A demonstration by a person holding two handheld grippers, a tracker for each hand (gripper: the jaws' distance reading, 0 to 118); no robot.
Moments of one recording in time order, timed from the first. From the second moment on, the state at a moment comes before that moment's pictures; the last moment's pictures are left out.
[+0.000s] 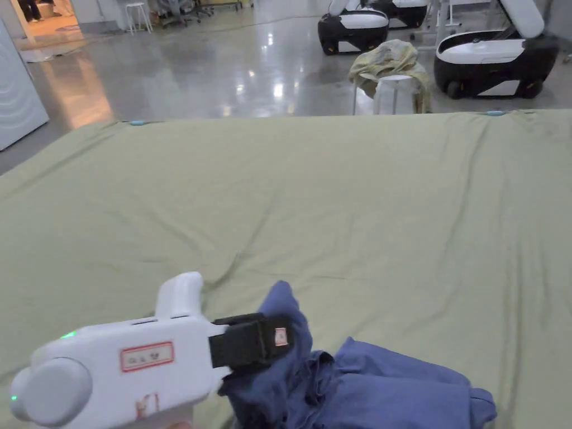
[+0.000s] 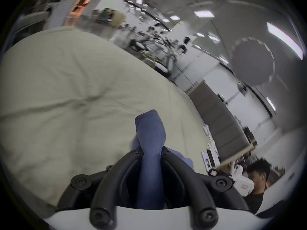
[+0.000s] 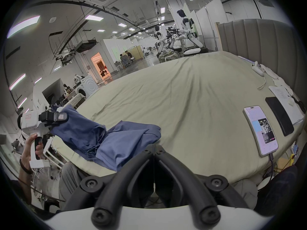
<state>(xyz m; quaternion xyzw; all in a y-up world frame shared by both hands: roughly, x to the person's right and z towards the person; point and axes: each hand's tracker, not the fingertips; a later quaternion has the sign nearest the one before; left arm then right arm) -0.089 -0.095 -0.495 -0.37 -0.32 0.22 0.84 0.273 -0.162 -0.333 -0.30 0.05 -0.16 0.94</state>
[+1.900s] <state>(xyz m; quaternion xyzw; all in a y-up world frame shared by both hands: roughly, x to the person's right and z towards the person) -0.120 -0.252 -0.548 -0.45 -0.39 0.45 0.67 0.249 -0.220 -0.452 -0.46 0.10 -0.19 0.86</state>
